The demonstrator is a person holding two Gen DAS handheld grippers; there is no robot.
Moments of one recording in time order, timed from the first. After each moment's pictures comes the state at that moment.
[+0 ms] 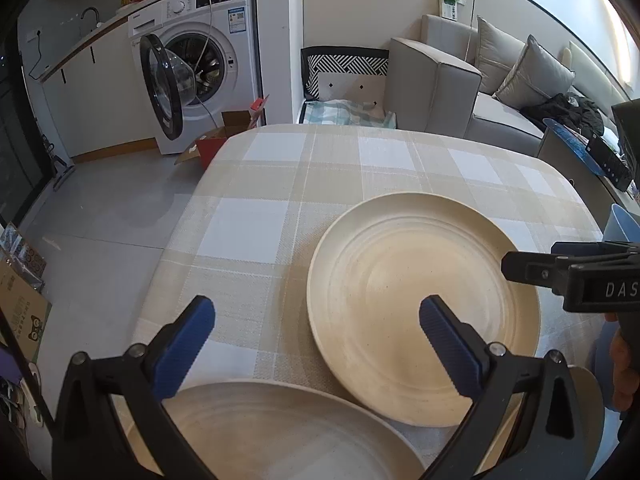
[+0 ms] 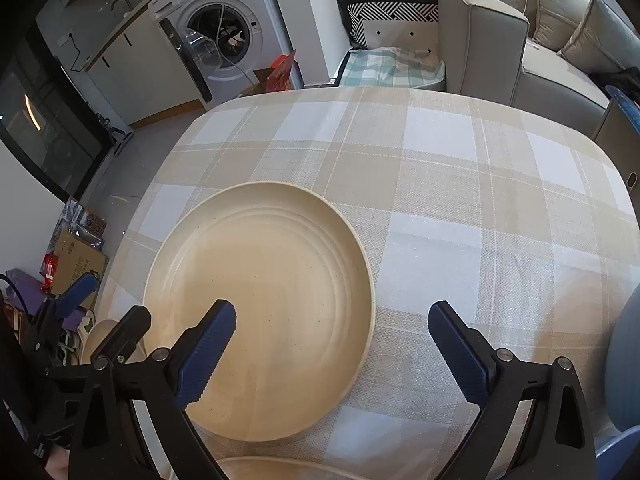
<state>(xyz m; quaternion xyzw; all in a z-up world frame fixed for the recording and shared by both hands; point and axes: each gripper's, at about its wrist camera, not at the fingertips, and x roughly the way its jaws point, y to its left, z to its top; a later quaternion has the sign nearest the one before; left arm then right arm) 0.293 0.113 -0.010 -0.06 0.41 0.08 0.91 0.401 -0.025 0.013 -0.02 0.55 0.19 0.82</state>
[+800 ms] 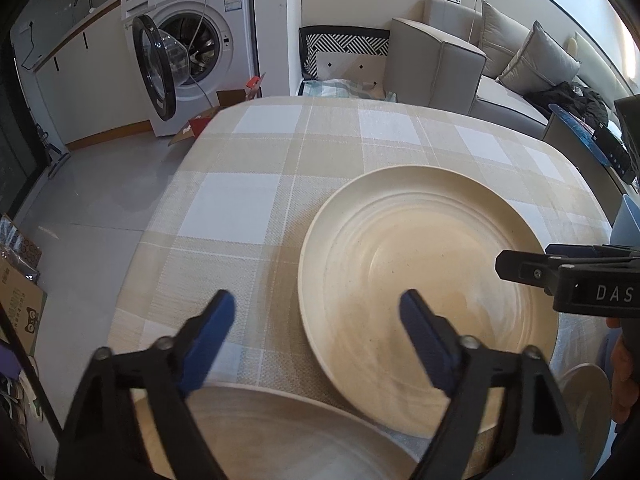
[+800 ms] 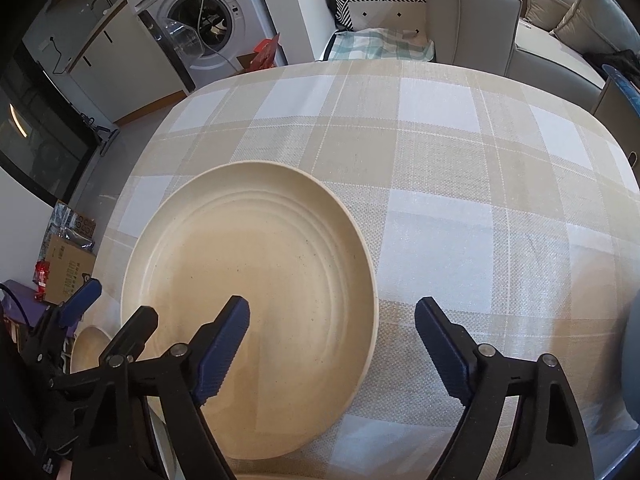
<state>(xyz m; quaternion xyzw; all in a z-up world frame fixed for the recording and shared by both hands) 0.305 0.114 -0.034 -0.07 0.45 0.07 0.89 0.407 -0.017 -0.010 -0.02 0.57 0.17 0.80</state>
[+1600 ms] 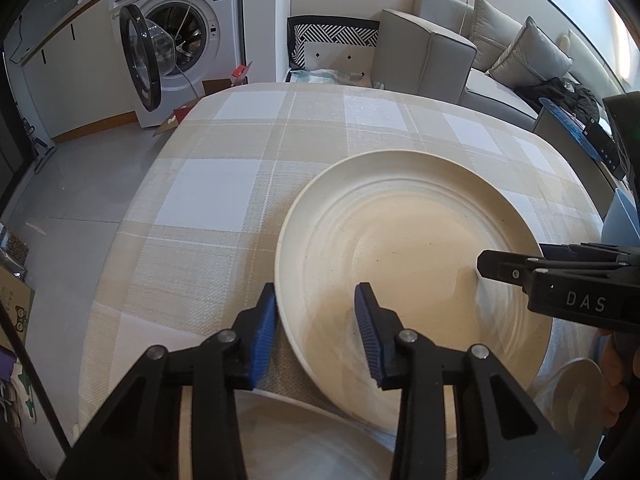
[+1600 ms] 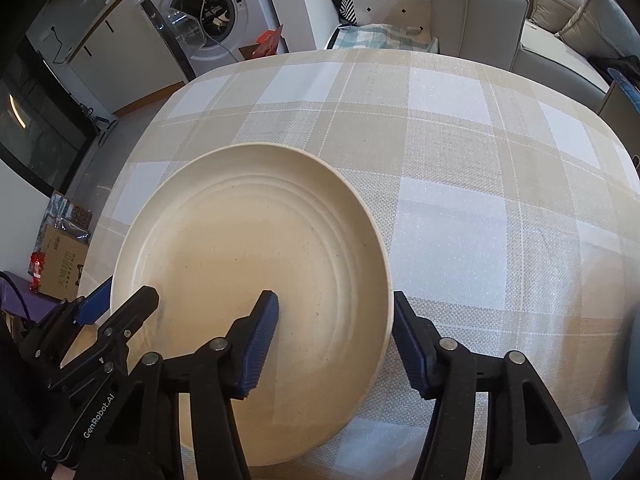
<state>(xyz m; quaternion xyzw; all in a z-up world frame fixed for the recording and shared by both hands) 0.308 0.108 -0.041 -0.07 0.46 0.05 0.89 0.405 -0.008 -0.021 -0.04 0.58 0.17 0.80</state>
